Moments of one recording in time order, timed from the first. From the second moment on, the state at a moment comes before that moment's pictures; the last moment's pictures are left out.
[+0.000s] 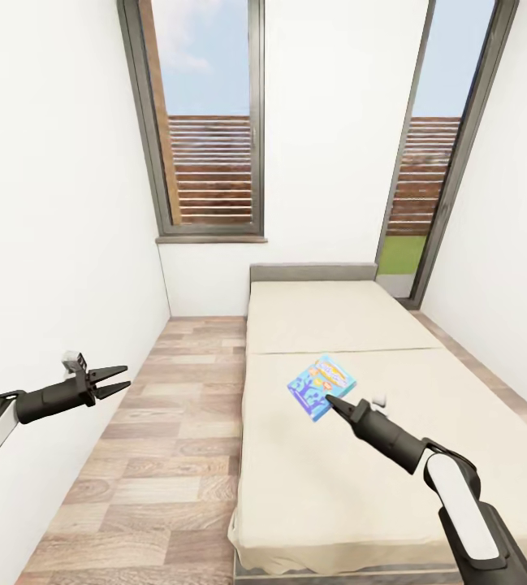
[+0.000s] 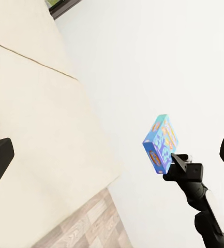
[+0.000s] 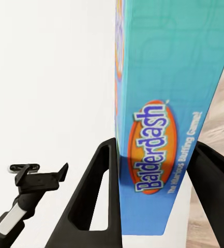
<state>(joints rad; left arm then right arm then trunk) -0.90 0.50 0.07 -0.41 0.34 0.75 -1.45 -0.31 -0.08 -0.10 -1.41 -1.01 0.78 0.40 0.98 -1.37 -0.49</state>
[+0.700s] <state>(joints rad) -0.90 0.47 0.07 -0.41 0.33 0.75 -1.45 -0.31 -0.07 -0.10 -1.42 -1.01 0.78 0.40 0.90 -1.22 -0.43</state>
